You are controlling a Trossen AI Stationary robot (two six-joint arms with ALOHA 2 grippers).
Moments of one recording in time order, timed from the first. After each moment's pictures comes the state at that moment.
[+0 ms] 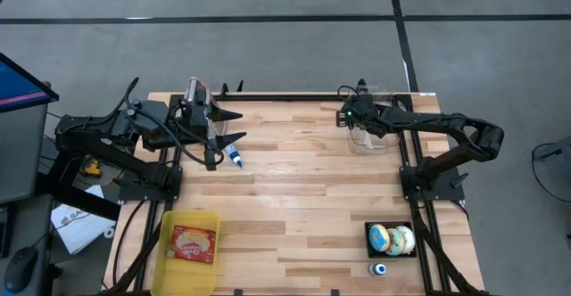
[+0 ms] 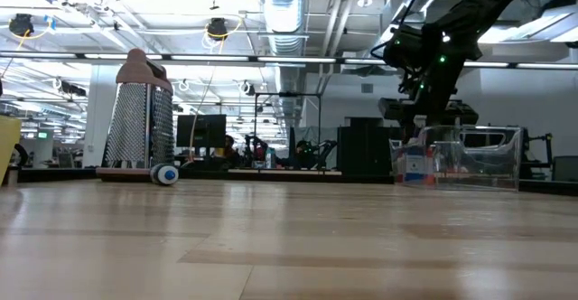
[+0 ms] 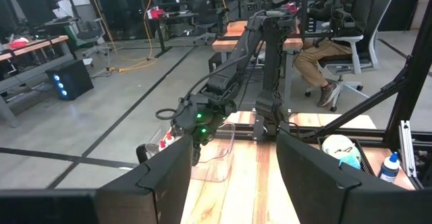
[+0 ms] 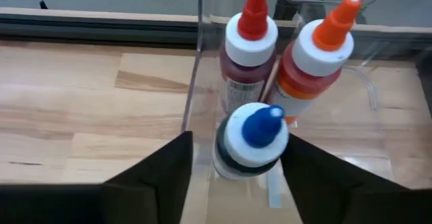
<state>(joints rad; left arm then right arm) -0.18 1.04 1.36 -0.45 -0.45 0.04 -0.54 1.41 0.76 -0.40 0.55 0.81</state>
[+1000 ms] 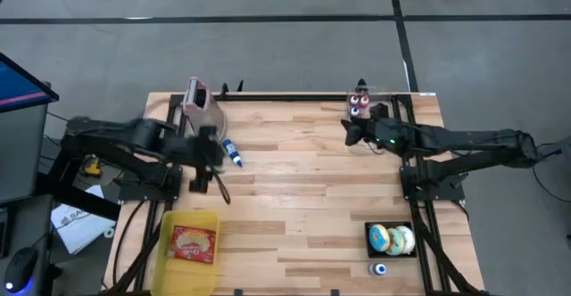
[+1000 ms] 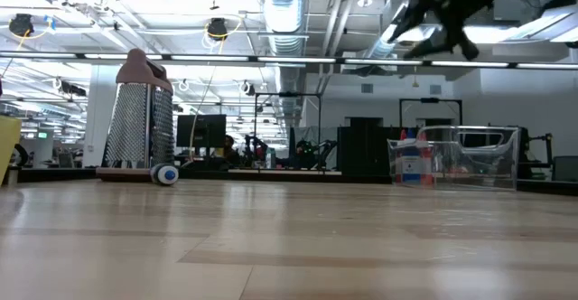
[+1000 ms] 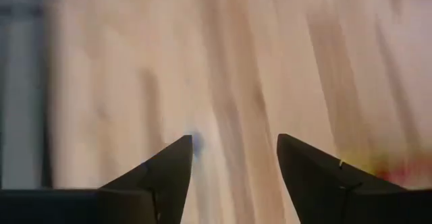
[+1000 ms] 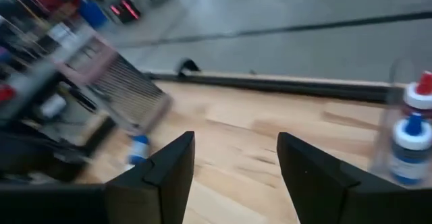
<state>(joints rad) -0.19 1.13 1.28 -1.18 -0.25 0.06 -0.06 0.91 0.76 -0.34 0.66 0.84</state>
